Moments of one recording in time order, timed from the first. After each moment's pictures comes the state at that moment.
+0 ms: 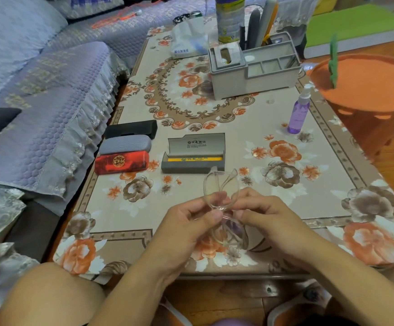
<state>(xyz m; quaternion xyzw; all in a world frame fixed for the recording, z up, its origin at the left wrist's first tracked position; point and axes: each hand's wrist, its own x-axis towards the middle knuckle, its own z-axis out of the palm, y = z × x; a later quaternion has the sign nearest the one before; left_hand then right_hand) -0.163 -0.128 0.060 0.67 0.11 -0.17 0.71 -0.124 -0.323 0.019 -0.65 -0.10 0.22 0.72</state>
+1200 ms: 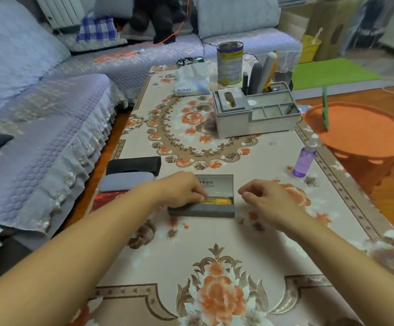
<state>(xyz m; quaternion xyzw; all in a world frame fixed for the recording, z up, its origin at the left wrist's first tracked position) 0.051 -0.060 0.066 0.94 -0.21 -0.23 0.12 -0.011 -0.298 0.048 -0.89 0.00 0.07 0.45</state>
